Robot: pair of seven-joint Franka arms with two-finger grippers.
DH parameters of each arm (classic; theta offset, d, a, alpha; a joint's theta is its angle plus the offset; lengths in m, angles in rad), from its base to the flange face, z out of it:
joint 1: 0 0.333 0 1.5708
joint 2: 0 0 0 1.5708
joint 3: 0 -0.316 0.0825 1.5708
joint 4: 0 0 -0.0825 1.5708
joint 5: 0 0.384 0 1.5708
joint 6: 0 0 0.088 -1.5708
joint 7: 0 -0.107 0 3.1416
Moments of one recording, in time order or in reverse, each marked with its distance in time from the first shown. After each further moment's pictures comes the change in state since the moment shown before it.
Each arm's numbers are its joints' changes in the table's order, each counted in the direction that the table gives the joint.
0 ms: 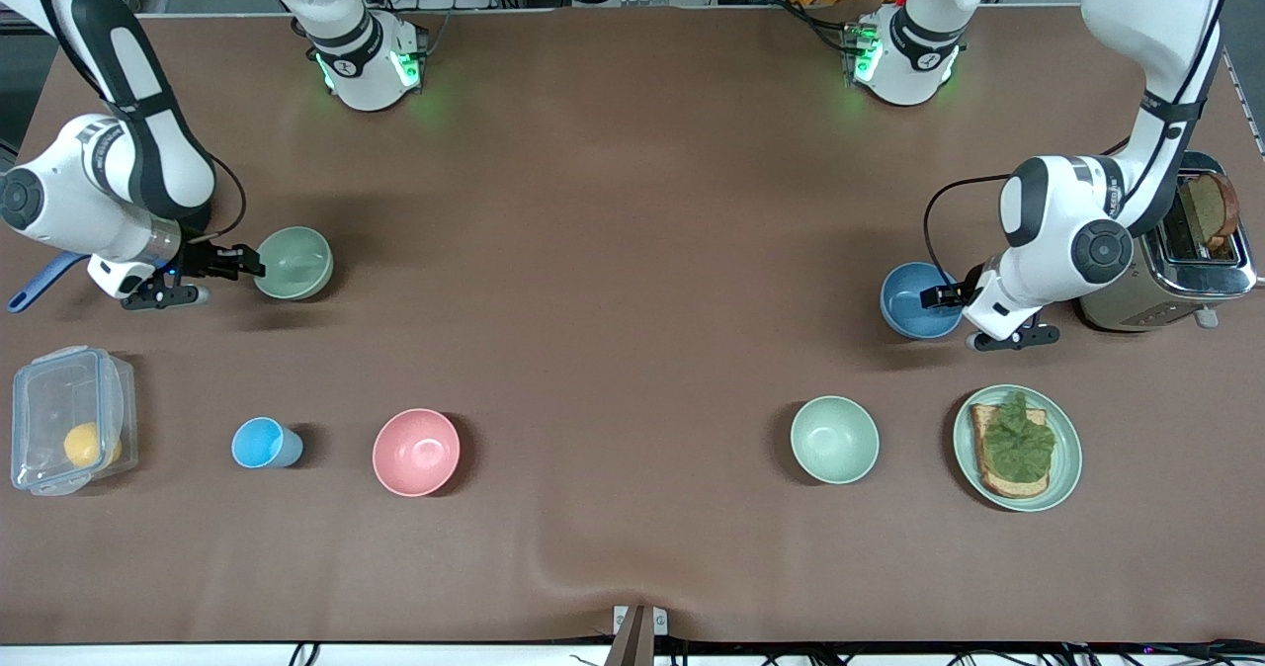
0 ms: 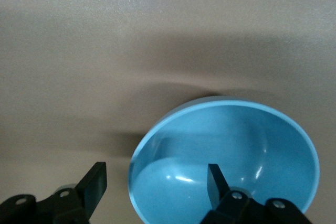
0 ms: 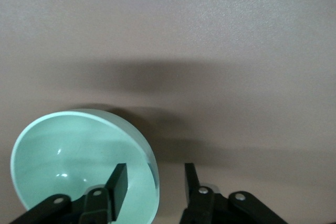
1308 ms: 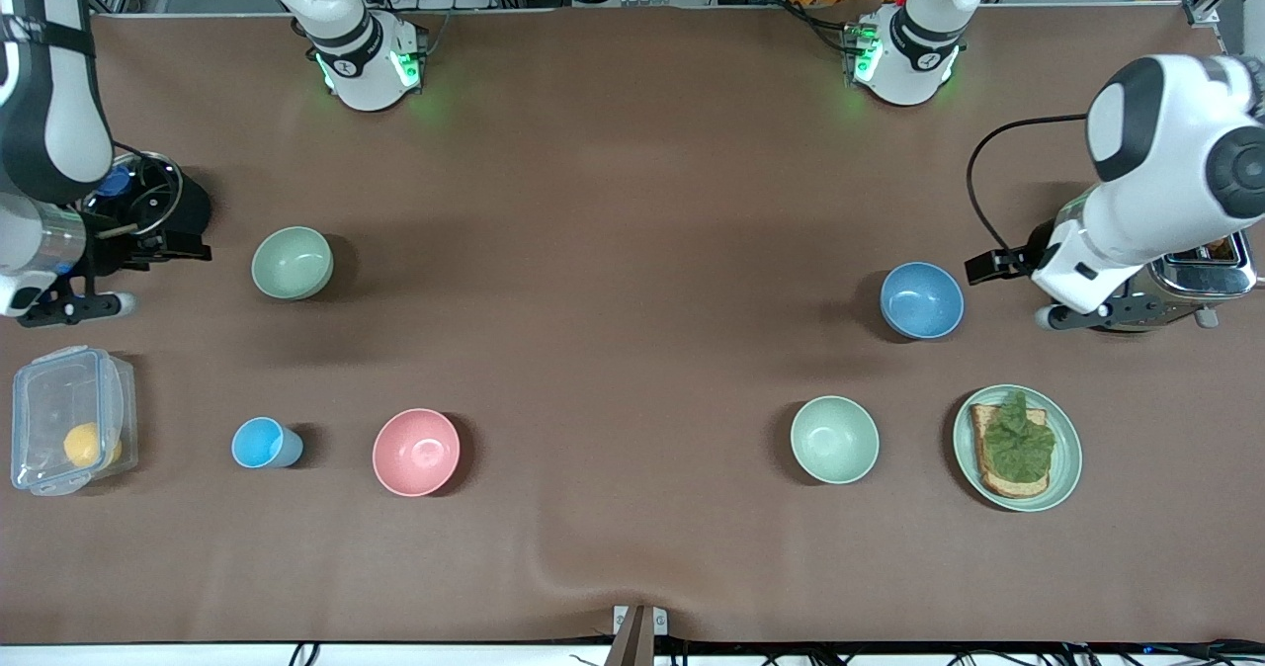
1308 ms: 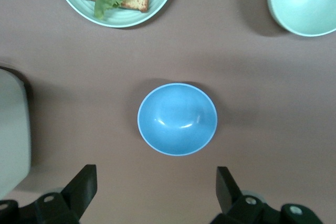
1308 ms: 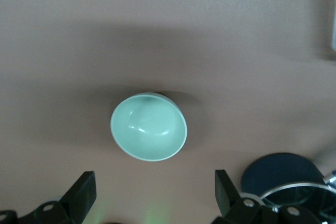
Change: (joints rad) left arm -0.053 0.230 0.001 -0.229 -0.018 -0.421 0.058; right arm 0.099 0.062 -0.002 -0.442 -0.082 -0.629 -0.094
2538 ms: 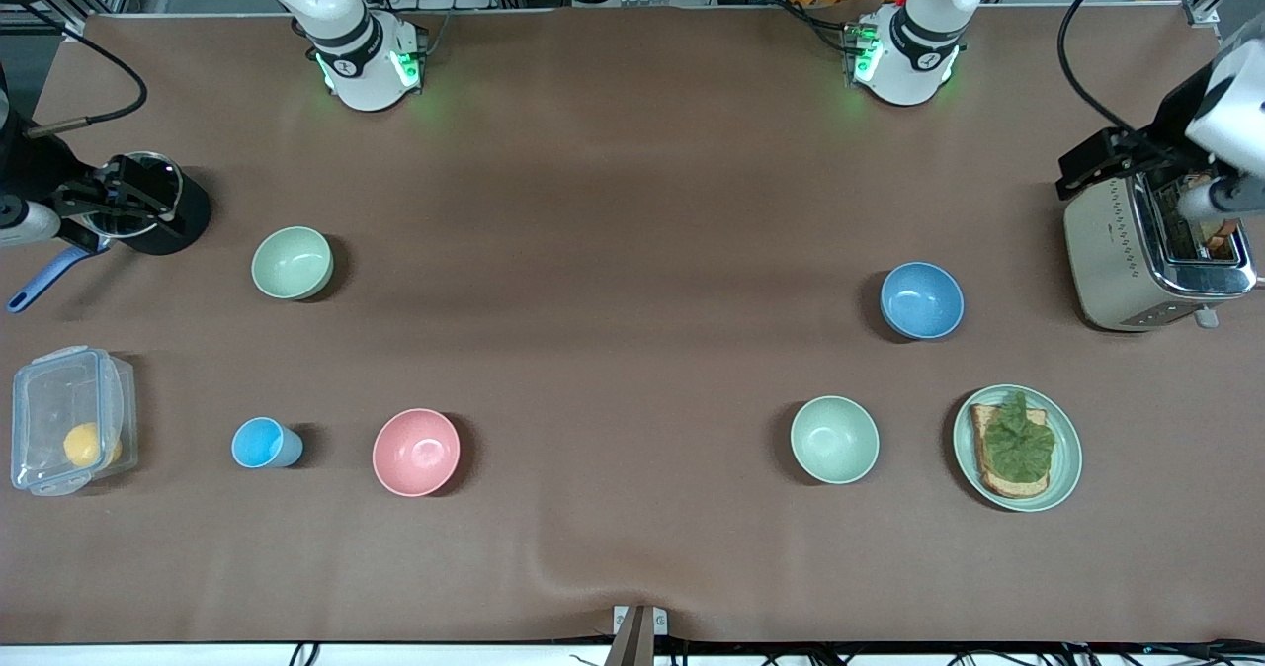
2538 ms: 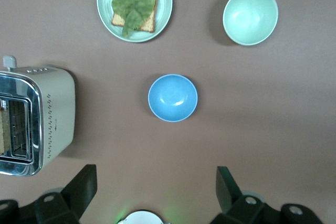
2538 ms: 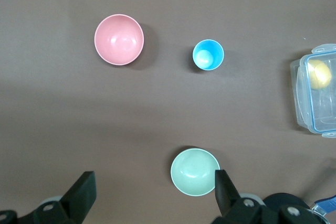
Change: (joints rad) left arm -0.021 0.069 0.003 -0.470 0.000 -0.489 0.001; right arm 0.213 0.157 -0.003 -0.321 0.063 -0.135 -0.207
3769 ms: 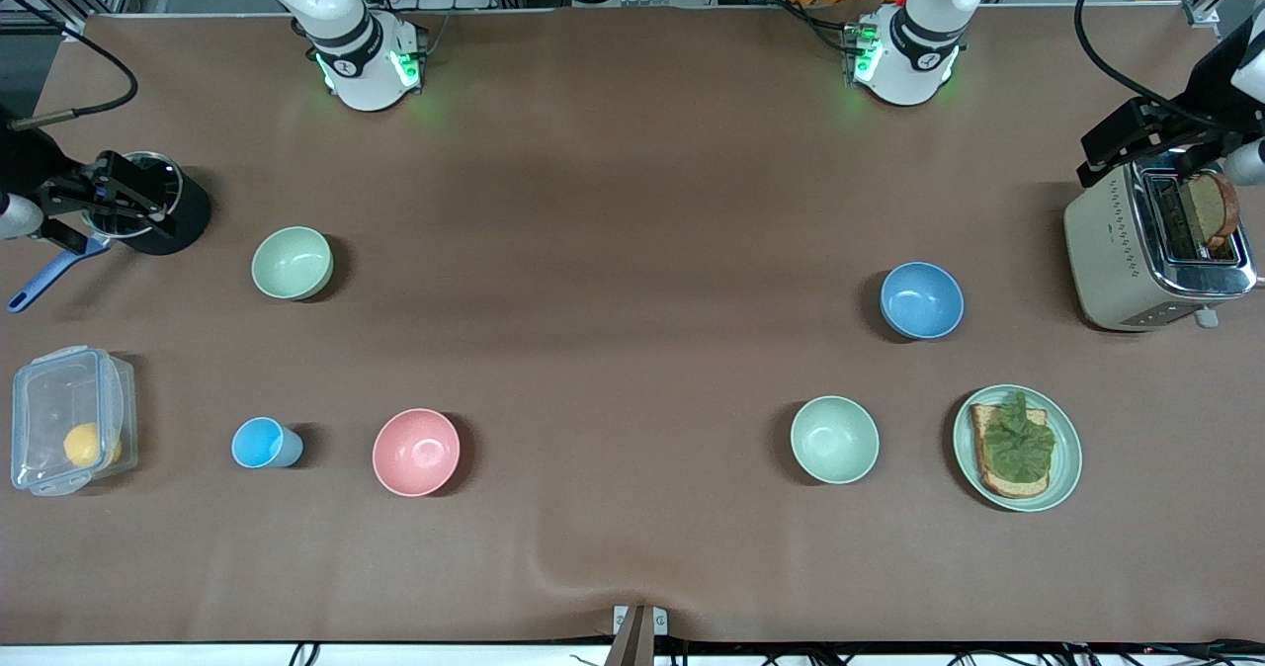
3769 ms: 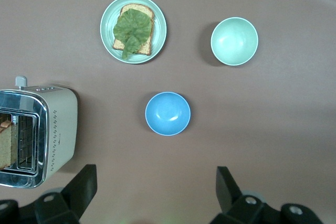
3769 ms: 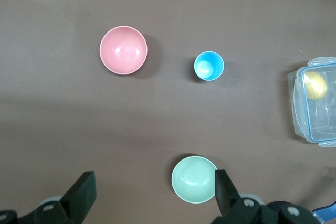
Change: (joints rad) left arm -0.004 0.036 0.006 -0.084 0.000 0.006 0.000; right arm 0.012 -0.003 -0.002 -0.037 0.003 0.001 0.000
